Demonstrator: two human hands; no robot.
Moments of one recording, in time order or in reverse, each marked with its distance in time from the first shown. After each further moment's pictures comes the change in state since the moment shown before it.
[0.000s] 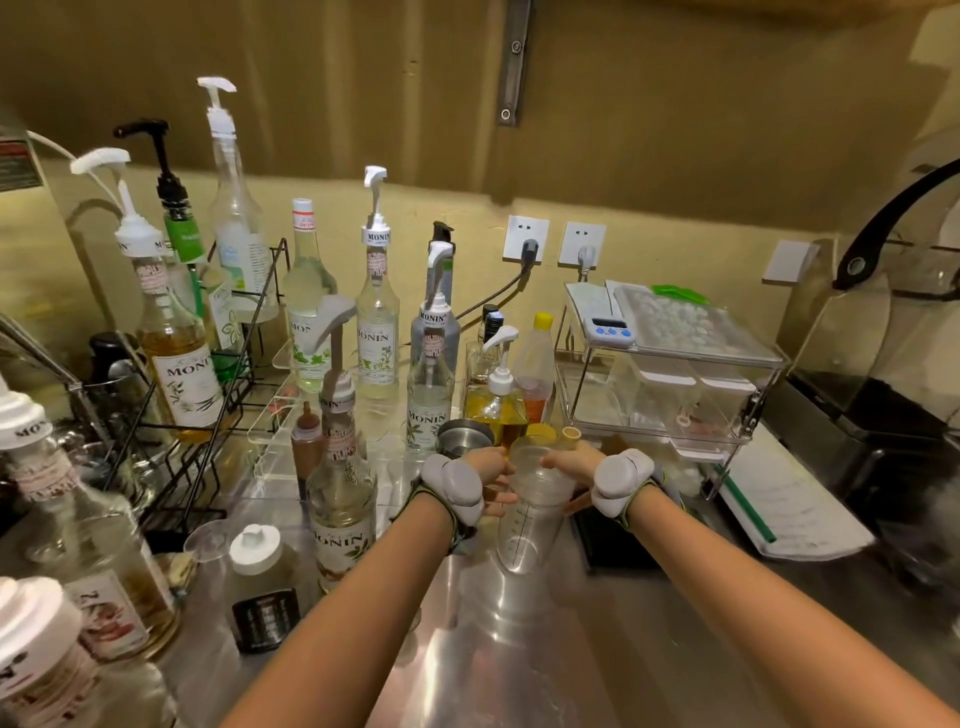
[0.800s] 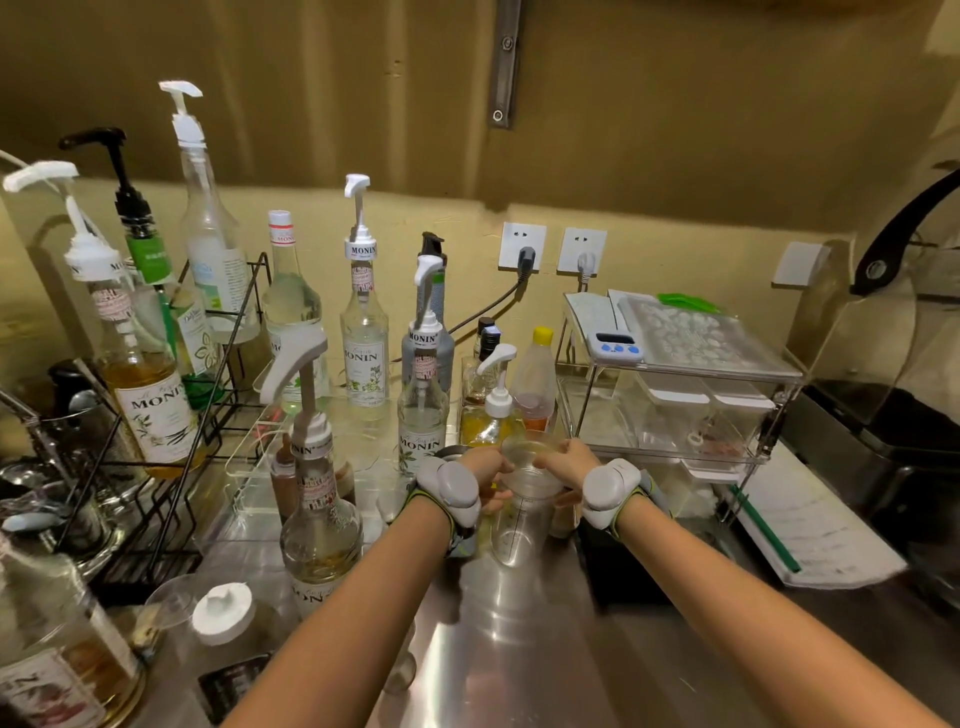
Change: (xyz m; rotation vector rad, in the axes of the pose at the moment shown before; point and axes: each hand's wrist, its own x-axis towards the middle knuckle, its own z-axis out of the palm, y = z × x) left_hand 0.040 0.035 -0.007 -0.019 0.021 -0.003; right_hand 0.057 -0.016 0.002 0.041 0.077 -0.067
